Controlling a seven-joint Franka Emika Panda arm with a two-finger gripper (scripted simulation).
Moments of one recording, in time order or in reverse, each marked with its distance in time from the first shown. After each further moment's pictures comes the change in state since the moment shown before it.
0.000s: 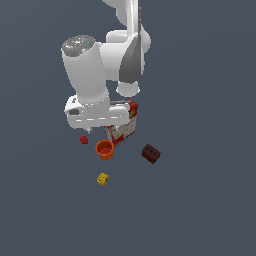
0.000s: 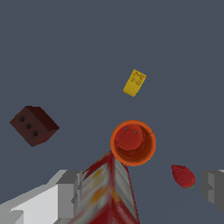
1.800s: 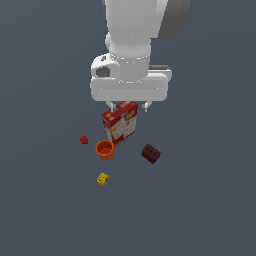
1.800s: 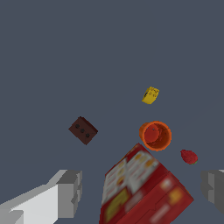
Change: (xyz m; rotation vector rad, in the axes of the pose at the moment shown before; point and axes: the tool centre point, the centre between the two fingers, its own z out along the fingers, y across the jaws) arm 0.014 -0.100 -0.109 -0.043 0.020 0.074
